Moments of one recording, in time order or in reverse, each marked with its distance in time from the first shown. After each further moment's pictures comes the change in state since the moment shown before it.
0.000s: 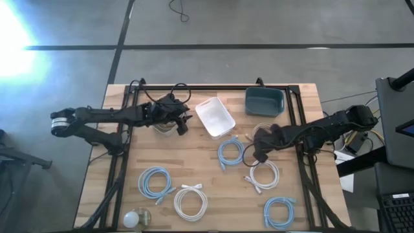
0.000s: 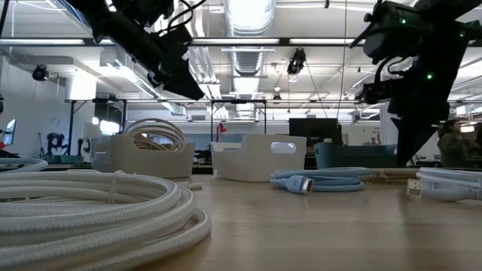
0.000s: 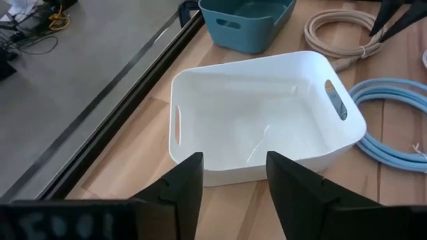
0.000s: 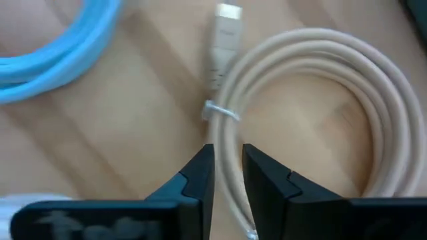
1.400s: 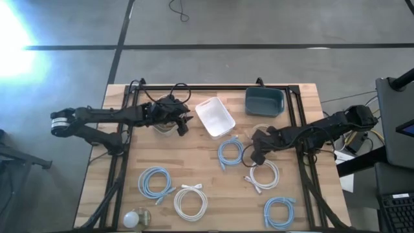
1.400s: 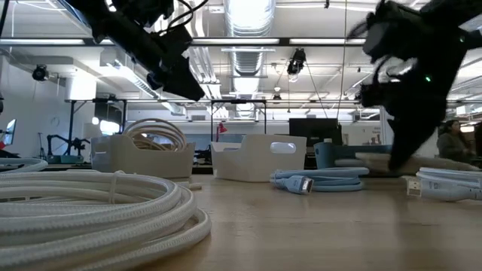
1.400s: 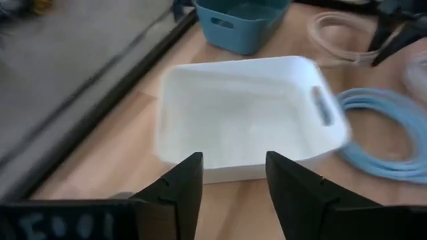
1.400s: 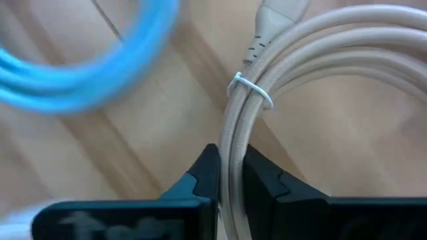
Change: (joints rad) left arm 0.000 0.000 -0.001 -0.001 0.052 -0.086; right arm 0.009 0.002 -0.034 0.160 -0.042 -0.008
